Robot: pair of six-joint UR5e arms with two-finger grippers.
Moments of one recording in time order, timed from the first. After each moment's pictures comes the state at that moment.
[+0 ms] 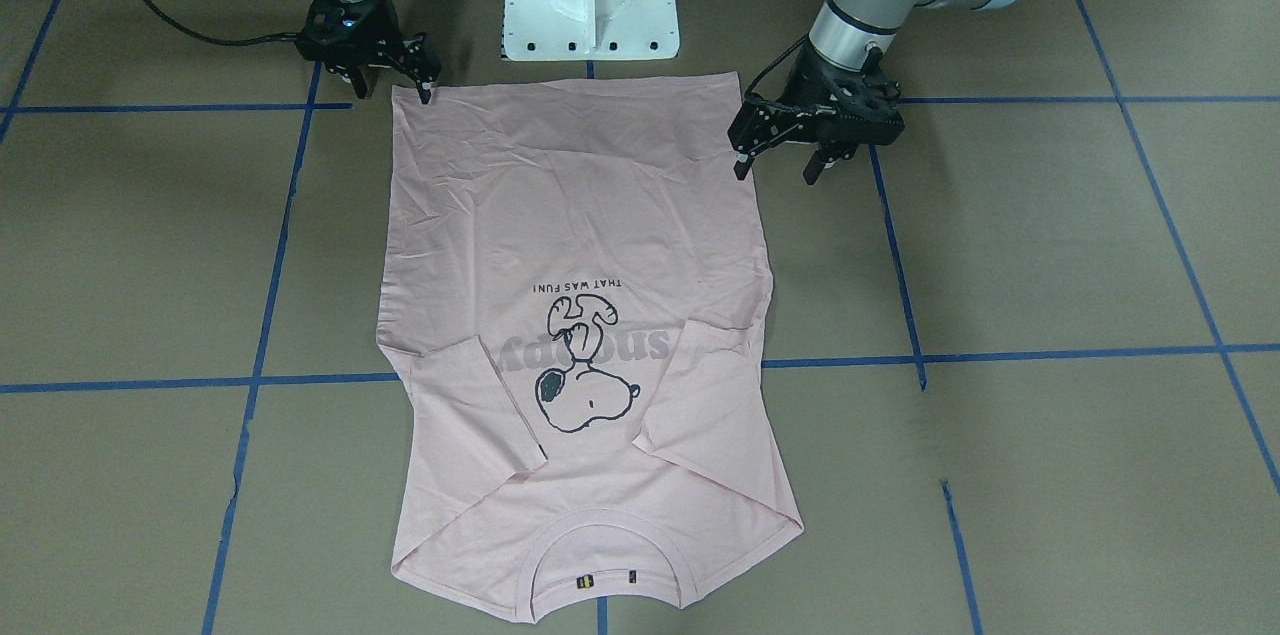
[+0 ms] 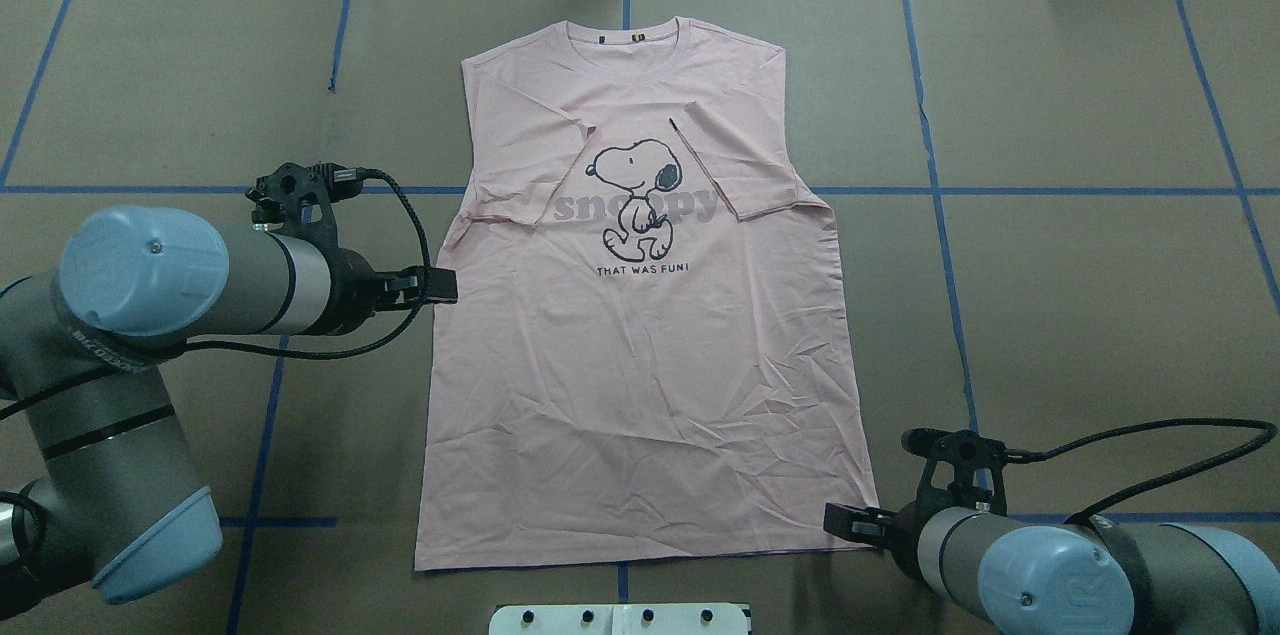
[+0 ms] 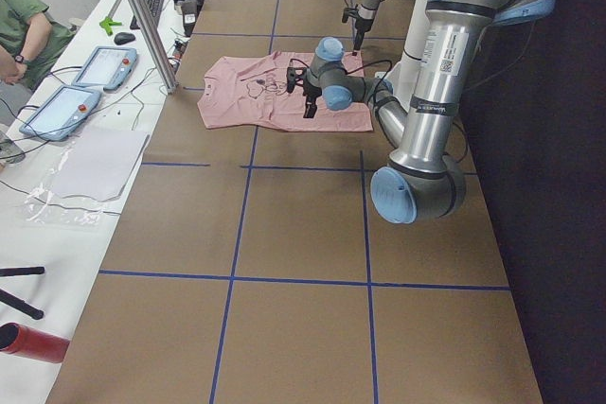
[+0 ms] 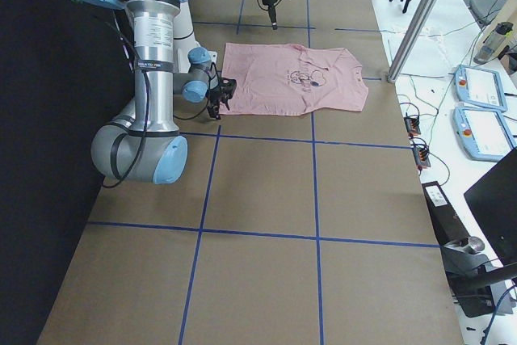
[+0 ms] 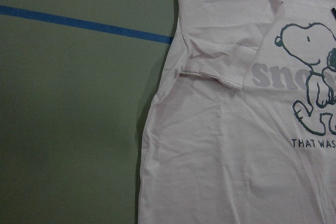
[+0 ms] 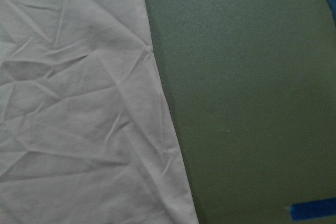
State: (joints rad) left arm -0.54 -1.83 -1.97 -1.96 -1.77 -1.37; right arm 0.07 -1.61 2.10 -1.25 1.45 1.70
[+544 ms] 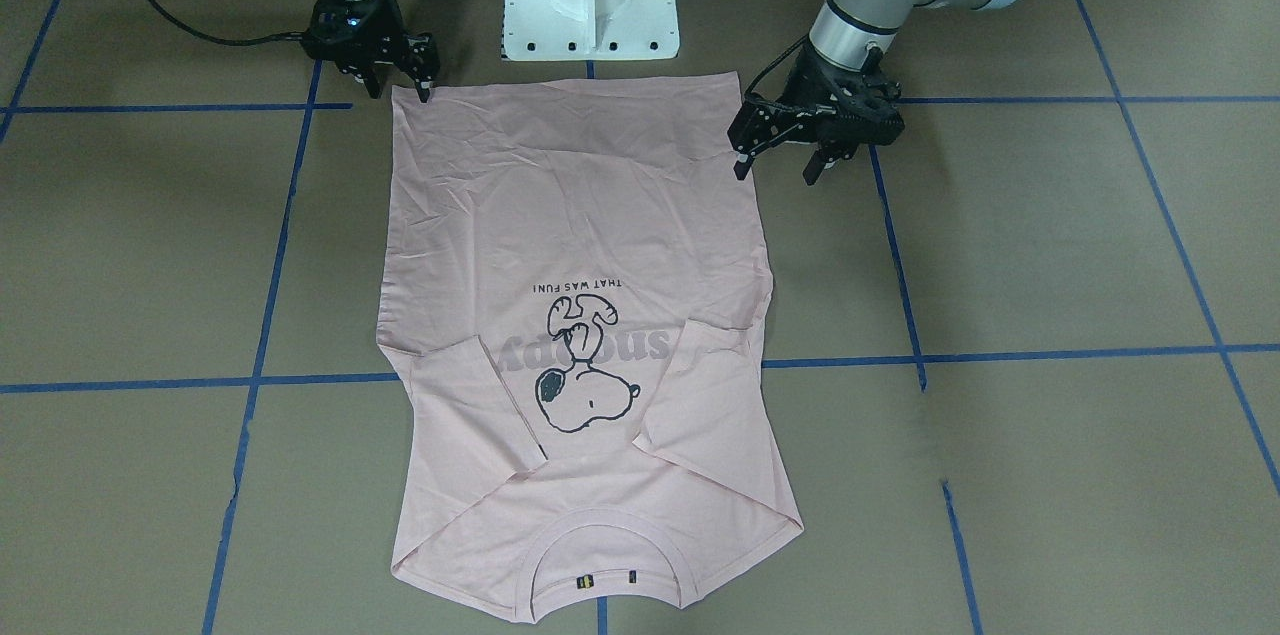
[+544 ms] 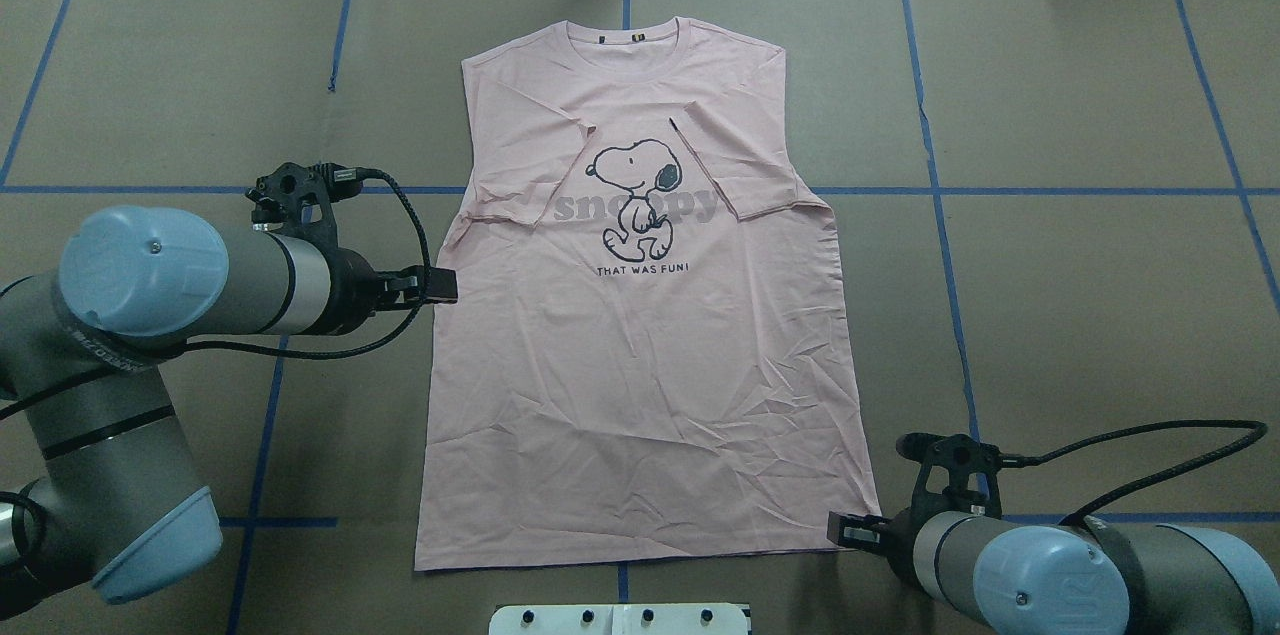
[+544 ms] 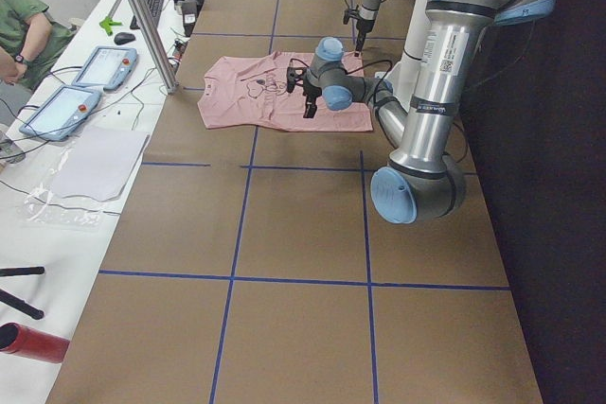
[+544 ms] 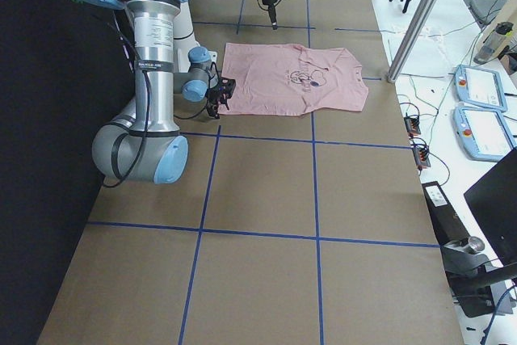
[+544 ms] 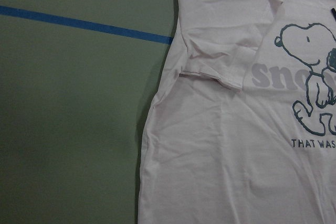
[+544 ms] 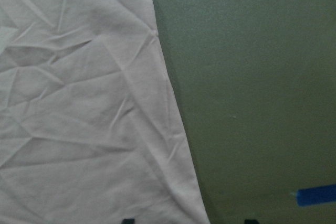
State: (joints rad) left arm -0.54 -1.83 -1.97 -1.97 -1.77 -1.36; right arm 0.07 -1.60 2.10 -1.25 1.48 1.70
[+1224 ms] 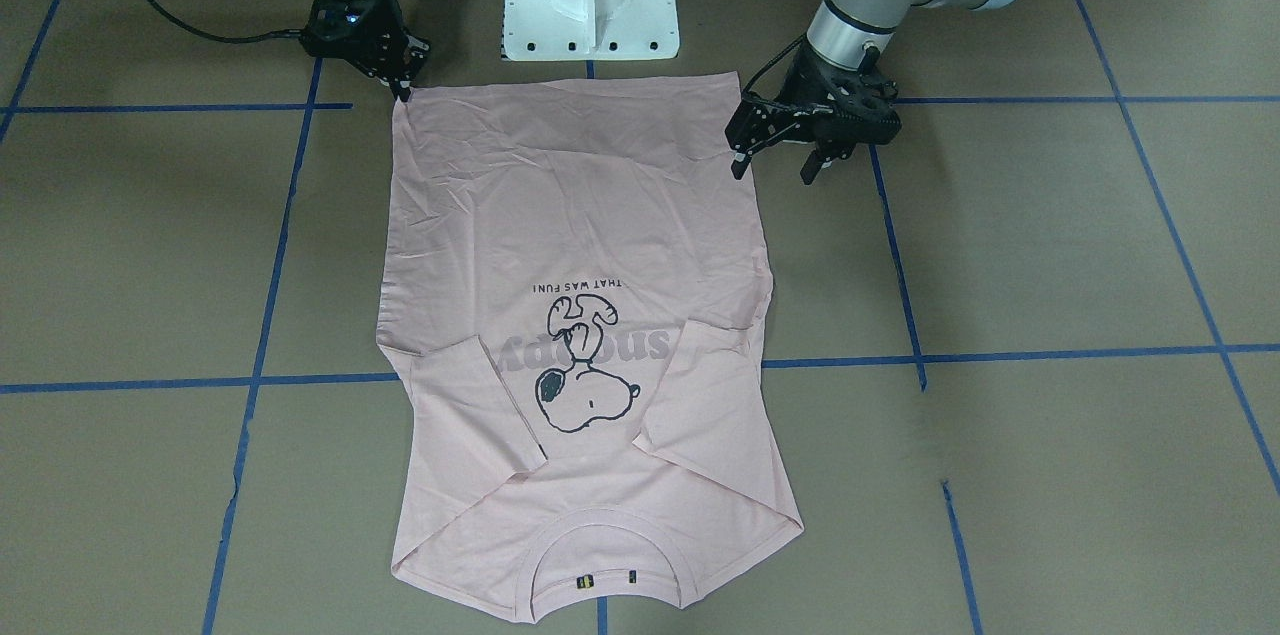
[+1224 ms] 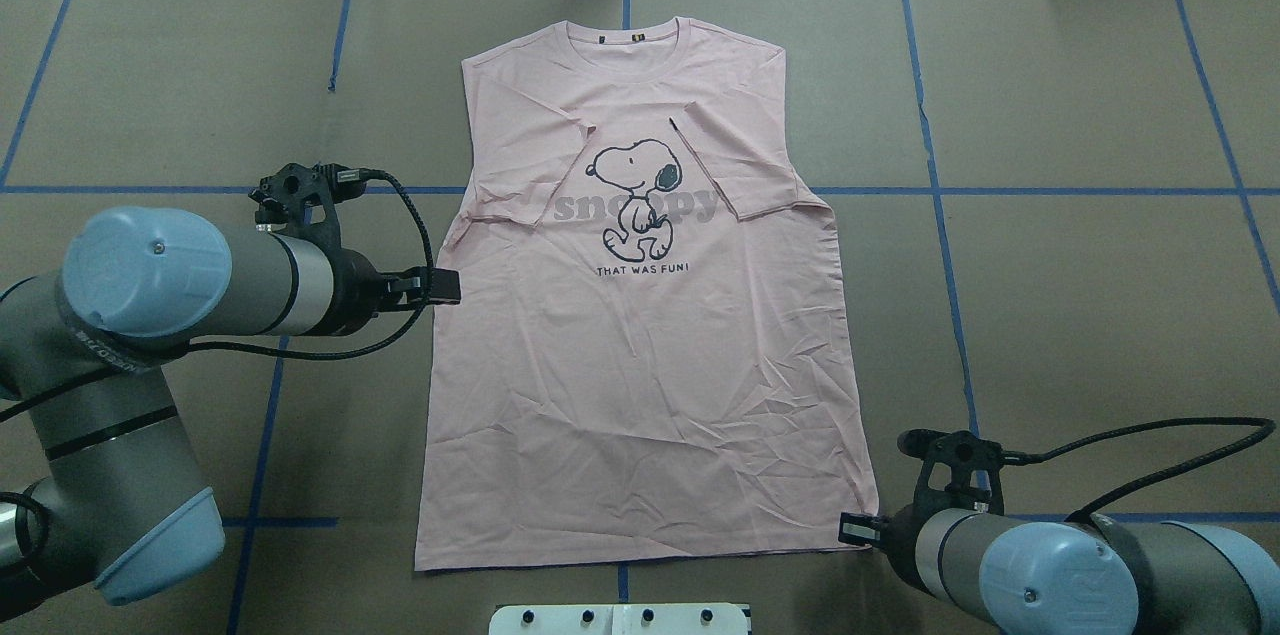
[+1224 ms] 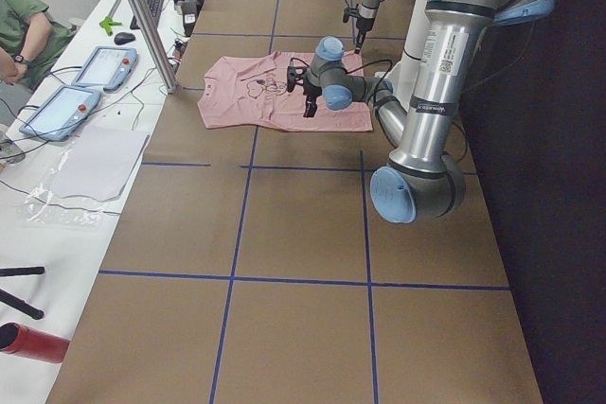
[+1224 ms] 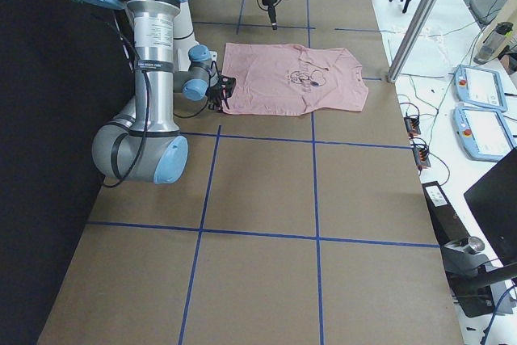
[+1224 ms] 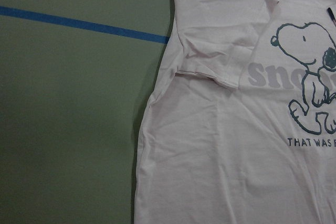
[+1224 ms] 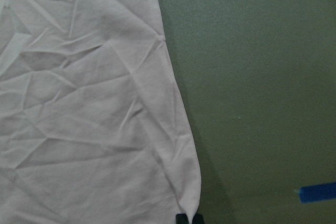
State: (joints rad) left arm -0.54 -1.84 -1.97 -1.96 -1.77 -1.37; right arm 0.08 -1.61 2.12 -1.25 1.48 1.70
